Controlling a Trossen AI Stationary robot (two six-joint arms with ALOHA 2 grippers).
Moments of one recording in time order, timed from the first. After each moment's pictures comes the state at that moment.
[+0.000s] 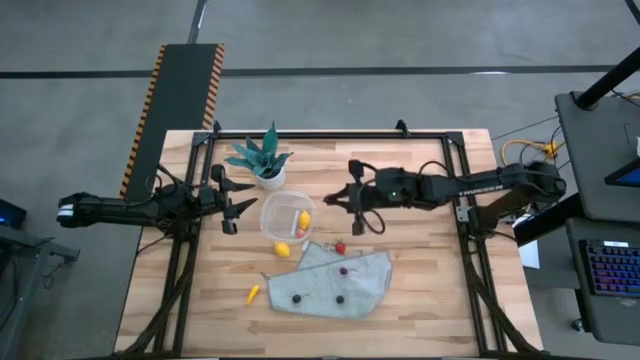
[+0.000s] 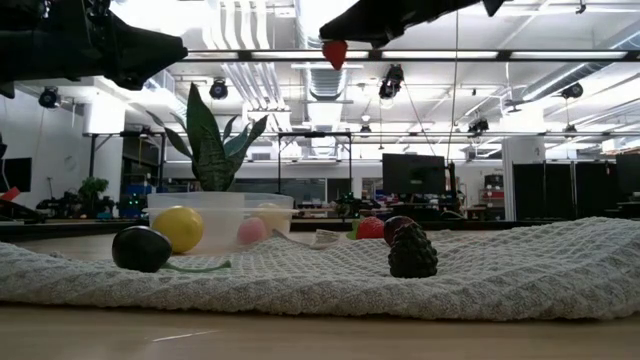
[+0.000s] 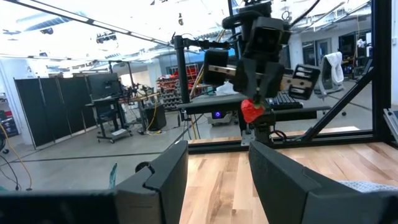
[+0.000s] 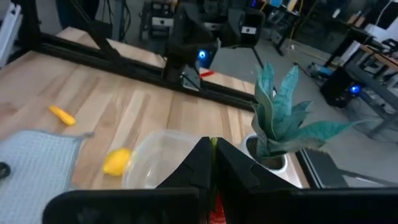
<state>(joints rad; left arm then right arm) 0.01 0.40 0.11 0.44 -0.20 0.20 0.01 1.43 1.00 0.14 0.06 -0.30</state>
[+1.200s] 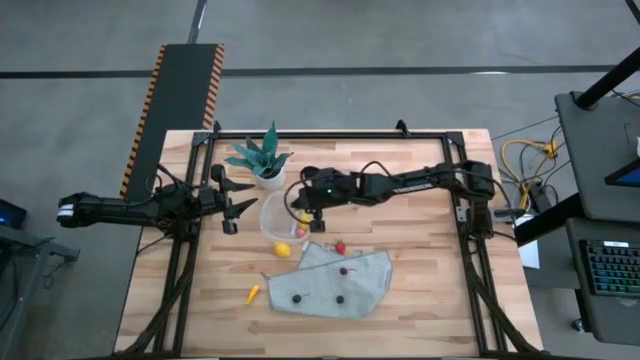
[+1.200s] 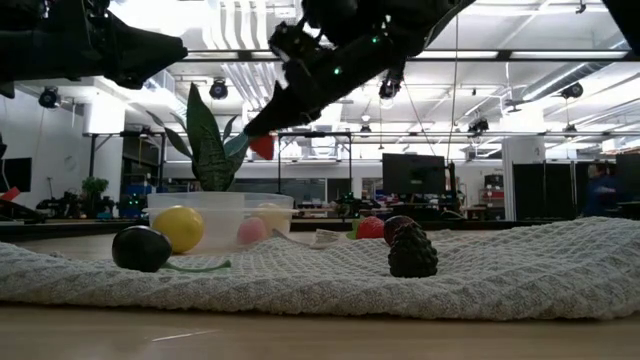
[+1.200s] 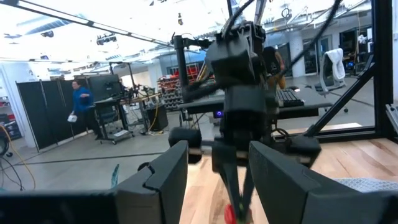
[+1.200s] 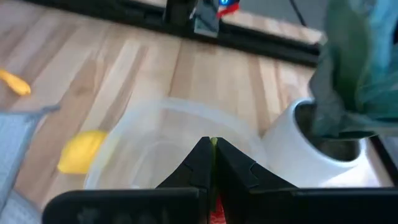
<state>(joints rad) 0.01 0.40 0.11 0.44 -0.20 0.22 -0.09 1.95 1.36 0.06 -0.06 -0.27</state>
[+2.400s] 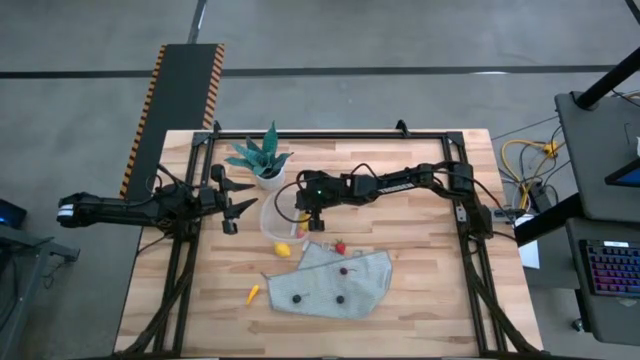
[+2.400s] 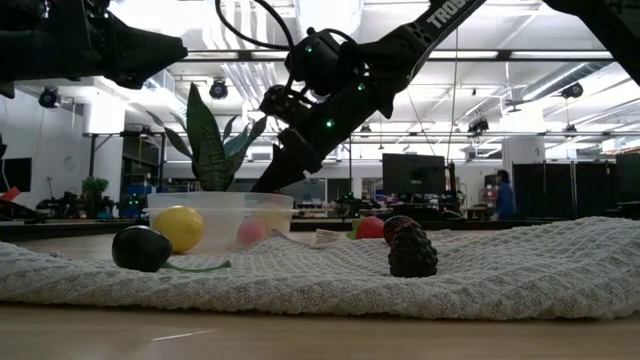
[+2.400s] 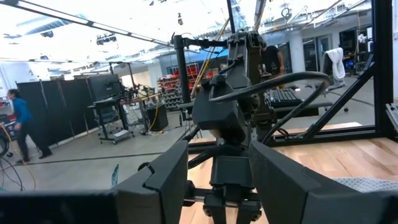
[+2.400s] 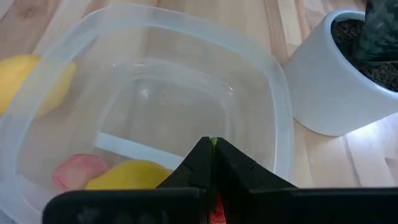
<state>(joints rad) 0.01 0.40 0.11 0.44 -0.20 0.22 -0.13 2.10 1.40 0.00 -0.06 -0.27</state>
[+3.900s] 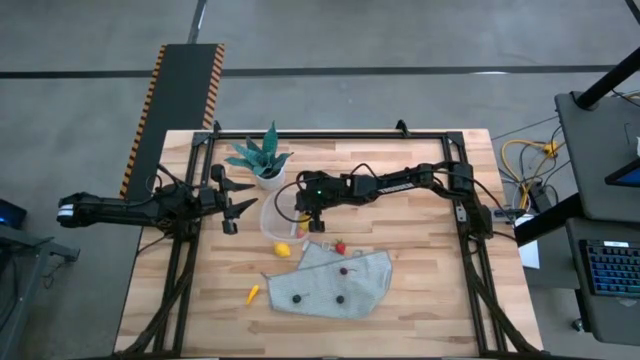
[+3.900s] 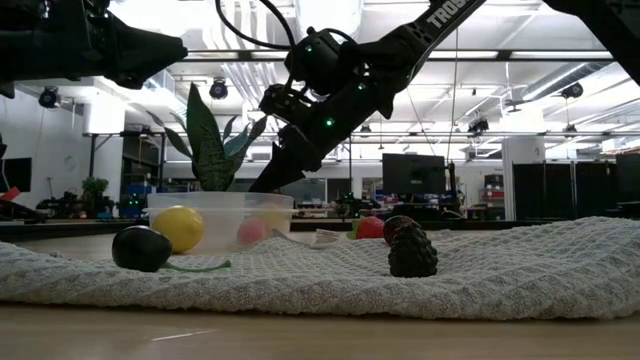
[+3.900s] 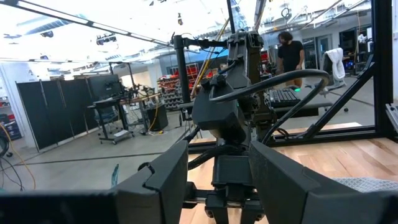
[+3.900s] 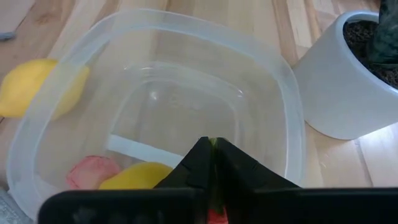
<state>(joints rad) 0.01 0.40 0.11 0.44 -0.20 0.22 -0.13 2.10 1.40 0.01 -0.09 -0.26</state>
